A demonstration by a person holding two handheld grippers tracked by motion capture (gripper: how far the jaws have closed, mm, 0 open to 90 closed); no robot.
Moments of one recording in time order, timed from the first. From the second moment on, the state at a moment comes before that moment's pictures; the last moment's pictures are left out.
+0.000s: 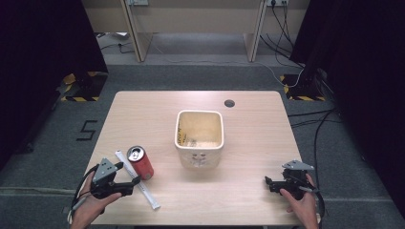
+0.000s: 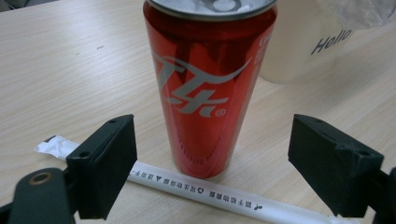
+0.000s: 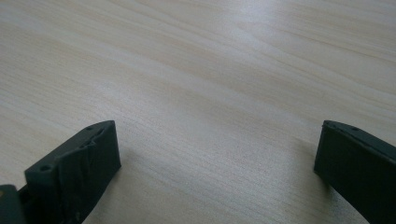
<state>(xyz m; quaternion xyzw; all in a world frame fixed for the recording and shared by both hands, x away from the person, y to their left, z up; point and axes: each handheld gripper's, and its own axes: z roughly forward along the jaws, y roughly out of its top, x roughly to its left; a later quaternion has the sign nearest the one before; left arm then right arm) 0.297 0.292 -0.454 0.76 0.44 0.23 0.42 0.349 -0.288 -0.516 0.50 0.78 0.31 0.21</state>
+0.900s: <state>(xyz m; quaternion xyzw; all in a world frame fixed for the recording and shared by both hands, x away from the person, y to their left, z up) 0.318 0.279 -0.441 0.76 0.43 0.23 0.43 0.349 -0.289 -0.516 0.50 0.78 0.32 0.21</state>
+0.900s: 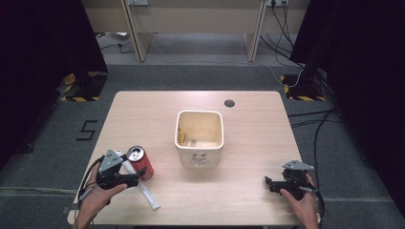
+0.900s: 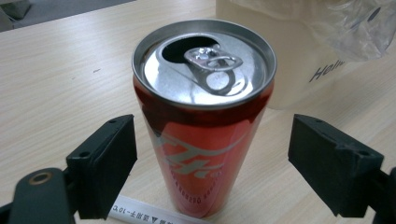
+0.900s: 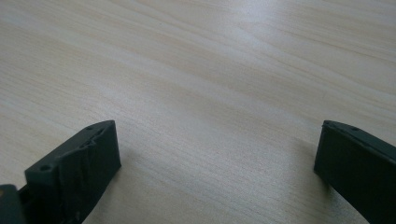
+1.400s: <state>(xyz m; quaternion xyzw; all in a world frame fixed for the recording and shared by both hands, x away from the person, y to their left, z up) 0.332 0.276 -0.443 0.76 0.43 0.23 0.42 0.349 -0.289 -0.516 0.50 0.78 0.32 0.21</state>
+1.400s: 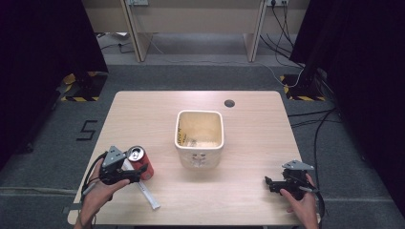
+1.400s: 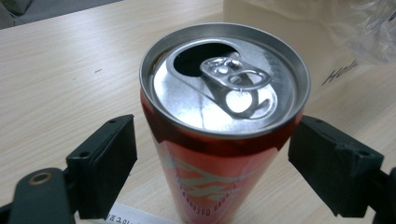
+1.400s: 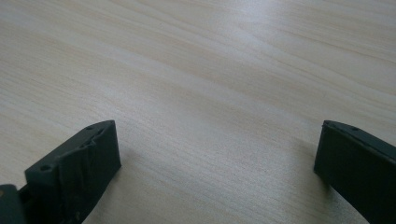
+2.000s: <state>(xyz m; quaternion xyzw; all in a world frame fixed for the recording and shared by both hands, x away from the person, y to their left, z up) 0.343 0.270 -0.445 0.77 0.43 0.22 0.41 0.349 -0.289 -0.516 0.50 0.78 0.32 0.21</state>
